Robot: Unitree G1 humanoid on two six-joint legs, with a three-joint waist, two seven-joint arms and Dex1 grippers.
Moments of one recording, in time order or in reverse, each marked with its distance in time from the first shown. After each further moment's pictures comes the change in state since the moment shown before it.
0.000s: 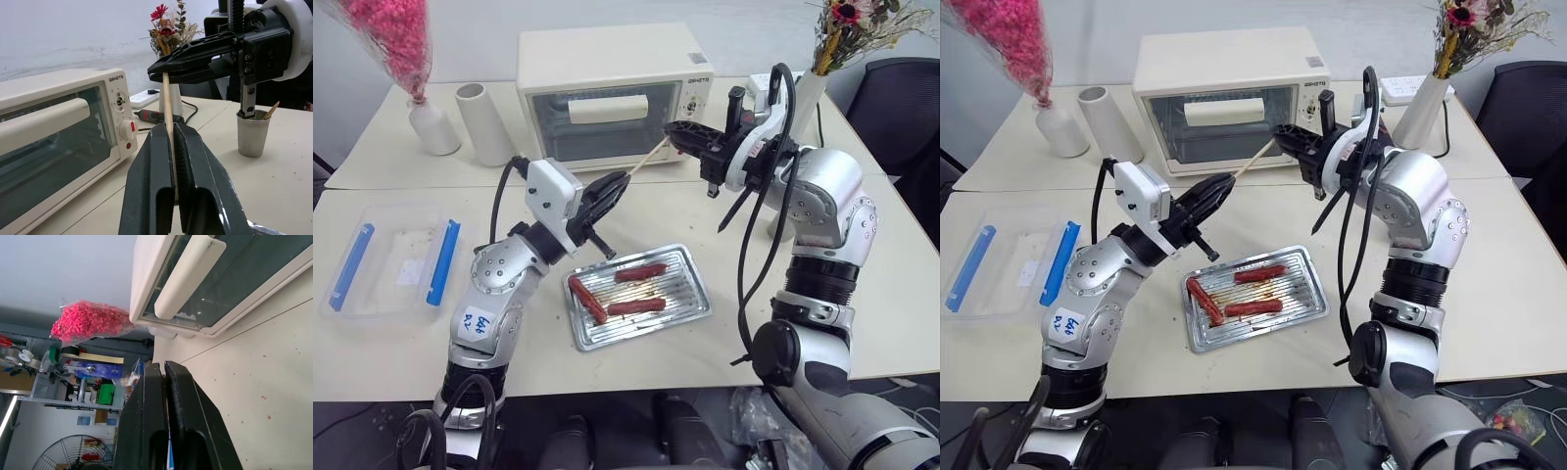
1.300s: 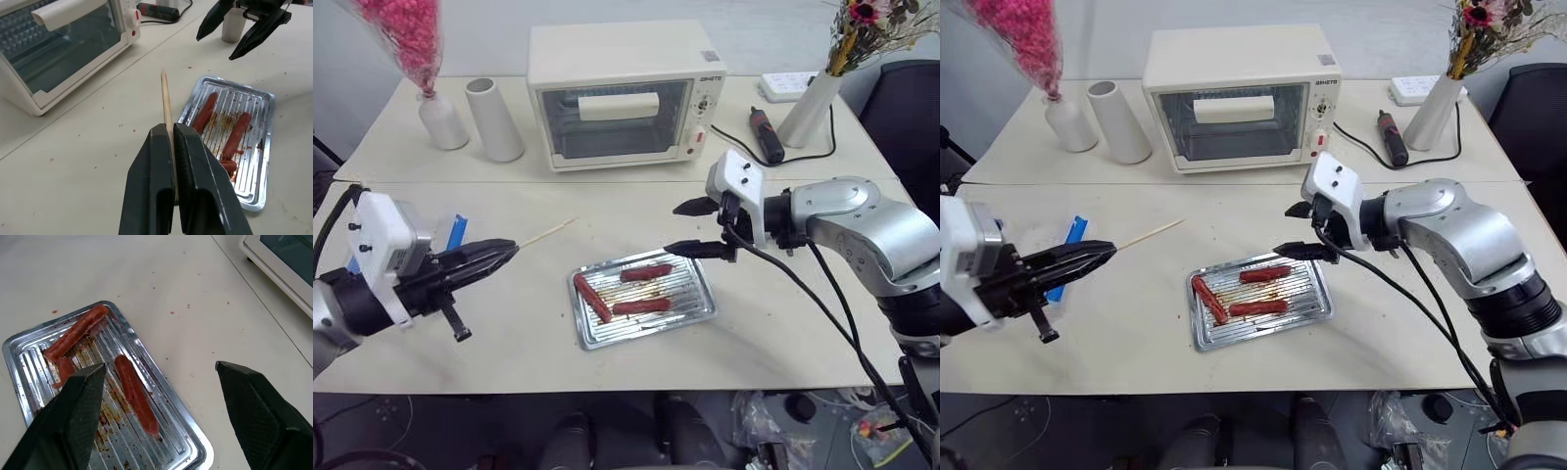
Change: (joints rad) left arm 0.502 0.617 0.768 -0.418 -0.602 0.534 -0.231; right arm 0.138 -0.715 0.805 -0.338 -1.371 -0.294 1.810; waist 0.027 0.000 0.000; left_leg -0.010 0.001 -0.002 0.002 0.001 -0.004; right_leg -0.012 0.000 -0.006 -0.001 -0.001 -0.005
